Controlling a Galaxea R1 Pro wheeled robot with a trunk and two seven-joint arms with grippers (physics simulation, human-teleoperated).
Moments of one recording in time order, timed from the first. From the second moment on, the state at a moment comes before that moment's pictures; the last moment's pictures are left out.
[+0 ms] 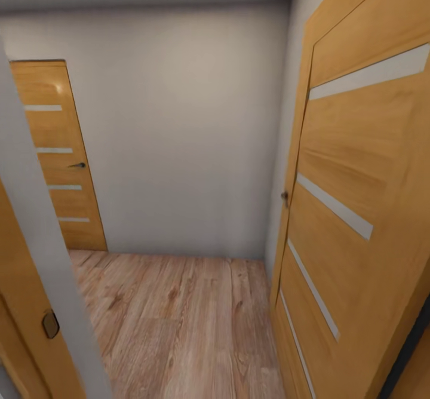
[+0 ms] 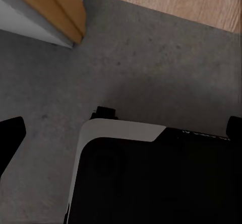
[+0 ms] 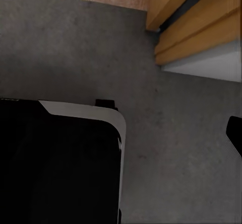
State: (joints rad) left arm -0.20 0.01 -0.11 0.00 0.31 -0.08 0.00; right arm -0.09 -0.02 0.09 0.03 0.01 -0.27 -0.08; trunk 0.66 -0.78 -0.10
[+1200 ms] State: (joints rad) left arm -0.20 0.01 -0.11 0.00 0.31 -0.08 0.00; right arm -0.09 -0.01 0.09 0.03 0.01 -0.27 -0.08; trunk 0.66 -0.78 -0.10
